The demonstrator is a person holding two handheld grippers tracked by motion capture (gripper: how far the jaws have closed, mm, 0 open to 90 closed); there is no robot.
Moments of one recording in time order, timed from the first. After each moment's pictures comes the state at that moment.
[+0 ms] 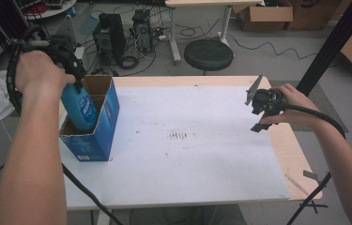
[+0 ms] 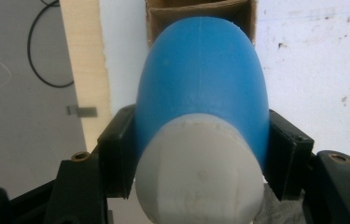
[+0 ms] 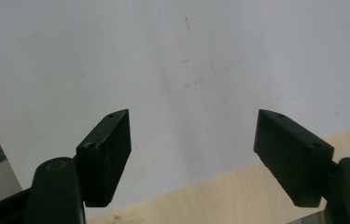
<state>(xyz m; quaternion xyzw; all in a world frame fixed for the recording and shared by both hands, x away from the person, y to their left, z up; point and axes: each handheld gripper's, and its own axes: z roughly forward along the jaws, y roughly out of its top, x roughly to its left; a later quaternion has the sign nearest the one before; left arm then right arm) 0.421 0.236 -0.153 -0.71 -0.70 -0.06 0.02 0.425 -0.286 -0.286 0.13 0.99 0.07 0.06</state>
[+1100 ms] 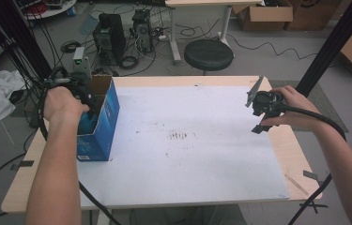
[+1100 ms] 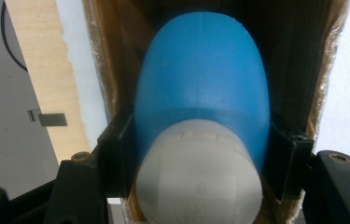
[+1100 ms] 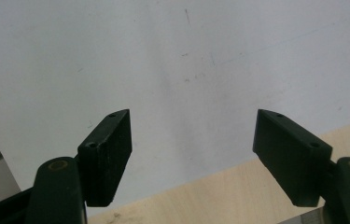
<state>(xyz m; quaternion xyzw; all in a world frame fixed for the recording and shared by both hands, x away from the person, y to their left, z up) 0.434 0.239 -0.256 -0.71 -0.70 -0.02 0.05 0.422 -0.289 -0.290 0.14 0.99 0.06 0.06</state>
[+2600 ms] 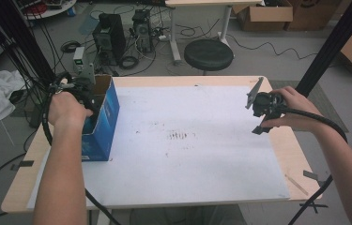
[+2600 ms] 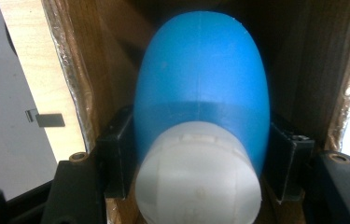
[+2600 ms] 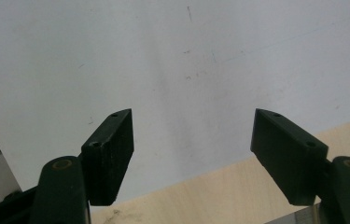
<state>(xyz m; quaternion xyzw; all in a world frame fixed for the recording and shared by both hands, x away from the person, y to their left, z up) 0.435 0.234 -0.271 -0.72 -0.69 -0.03 0.07 0.417 -0.287 -0.289 0.13 0.99 0.06 0.07</state>
